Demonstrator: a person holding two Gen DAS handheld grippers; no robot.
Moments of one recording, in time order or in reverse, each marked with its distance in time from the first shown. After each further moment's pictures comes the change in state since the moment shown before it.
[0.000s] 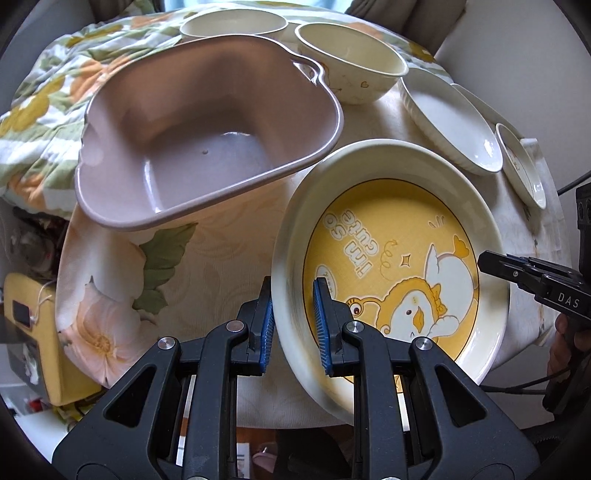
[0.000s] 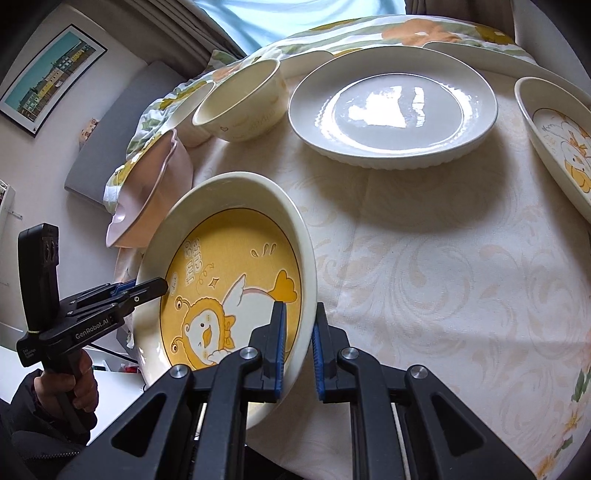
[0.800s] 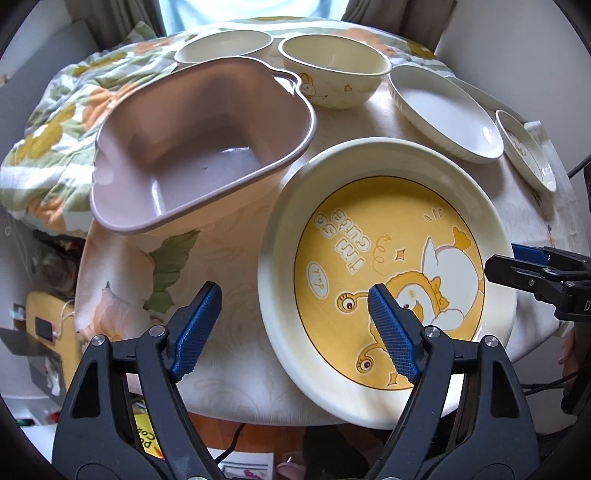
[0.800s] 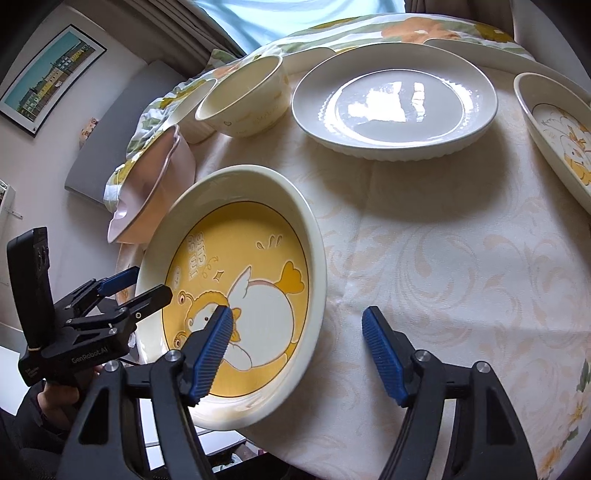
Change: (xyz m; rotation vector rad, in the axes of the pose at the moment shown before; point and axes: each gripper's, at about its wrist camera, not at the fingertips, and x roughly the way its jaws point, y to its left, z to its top) left arm -0.019 -0.036 -0.009 0.063 -0.051 0.103; right arm -0.003 0.007 -0.006 -0.004 -0.006 -0.019
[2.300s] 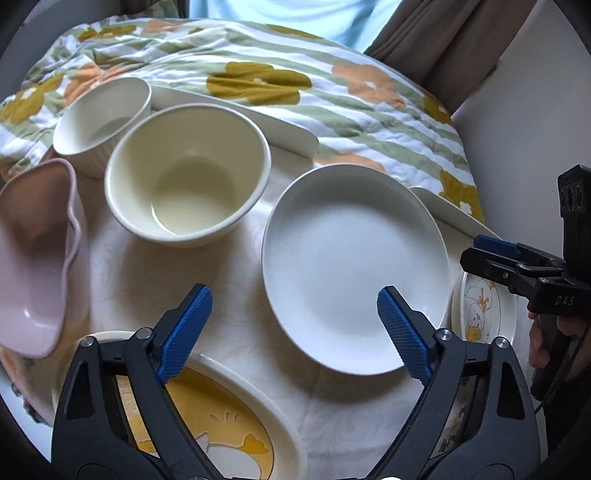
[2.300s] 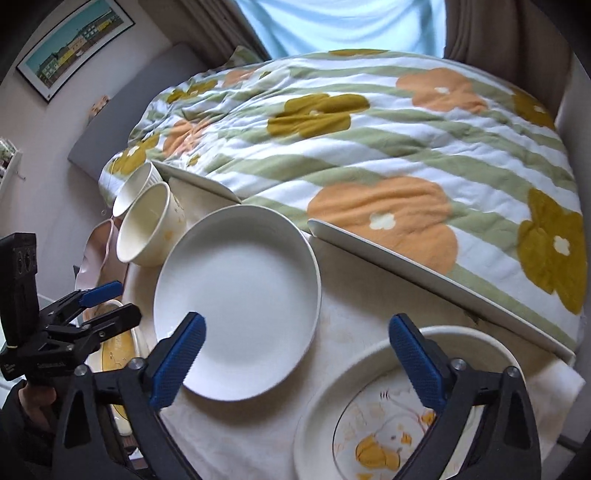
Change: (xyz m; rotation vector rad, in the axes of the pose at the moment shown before) left arm 0.054 -0.112 0.152 -0.301 -0.027 -0.092; right arm -0.029 -0.137 0.199 -0.276 0.061 0.018
